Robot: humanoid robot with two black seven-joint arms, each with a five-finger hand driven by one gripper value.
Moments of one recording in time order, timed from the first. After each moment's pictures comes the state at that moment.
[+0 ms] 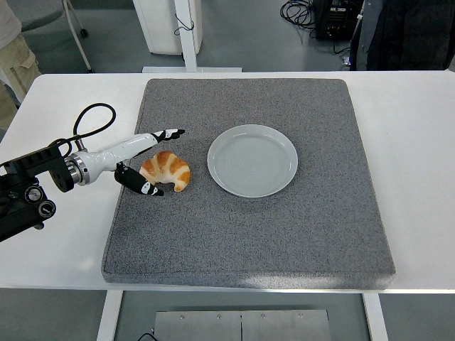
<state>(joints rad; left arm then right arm) -0.86 0.69 -0.23 -1.31 1.24 0.10 -0.17 -0.15 0.00 -0.01 0.13 -0.10 -0.08 0.25</state>
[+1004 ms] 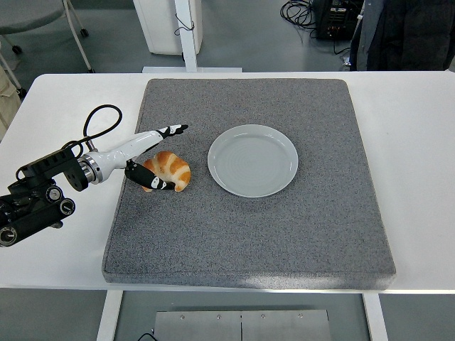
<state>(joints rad) -0.85 0.58 -0.23 -1.15 1.23 0.15 -0.22 -0.15 0.00 -0.01 0.13 -0.10 -0.08 0.25</state>
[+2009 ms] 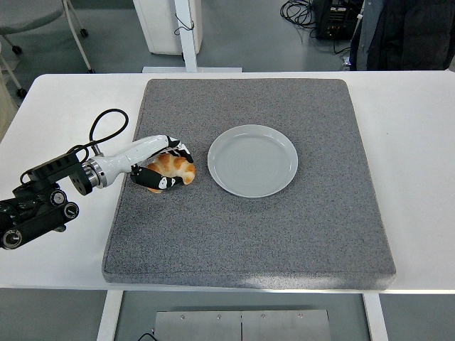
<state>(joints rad) -0.84 0.57 -0.21 -1.15 1.23 0.15 -0.30 -0.15 0.00 -0.01 0.13 -0.10 -0.08 0.25</state>
